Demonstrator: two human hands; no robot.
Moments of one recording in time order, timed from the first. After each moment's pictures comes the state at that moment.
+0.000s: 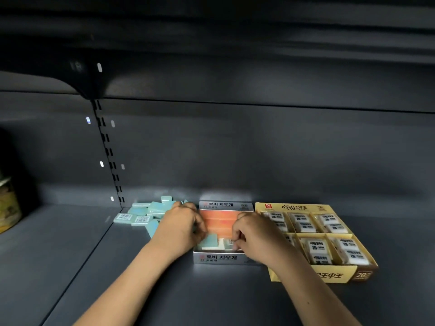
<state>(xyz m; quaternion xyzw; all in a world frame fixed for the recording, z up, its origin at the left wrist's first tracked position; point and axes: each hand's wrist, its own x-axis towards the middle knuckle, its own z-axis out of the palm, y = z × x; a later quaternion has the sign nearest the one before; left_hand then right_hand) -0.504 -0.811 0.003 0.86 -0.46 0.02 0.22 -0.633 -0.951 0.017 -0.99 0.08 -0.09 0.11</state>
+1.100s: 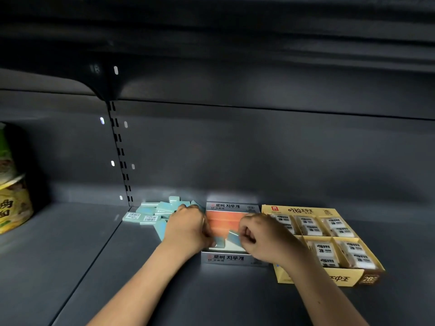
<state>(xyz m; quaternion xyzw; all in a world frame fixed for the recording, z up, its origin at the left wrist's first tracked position) -0.510 -0.816 0.003 0.93 -0.34 0.01 0.15 -0.635 -0.951 0.024 -0.99 0.09 -0.08 0.10</state>
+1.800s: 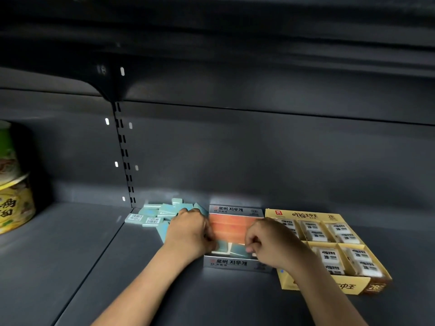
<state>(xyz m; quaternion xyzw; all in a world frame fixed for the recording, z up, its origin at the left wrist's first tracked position) -0.514 -0.810 0.008 0.91 -0.37 0.02 0.18 -0.638 -0.953 0.027 -0.98 0.11 -0.05 0.14</state>
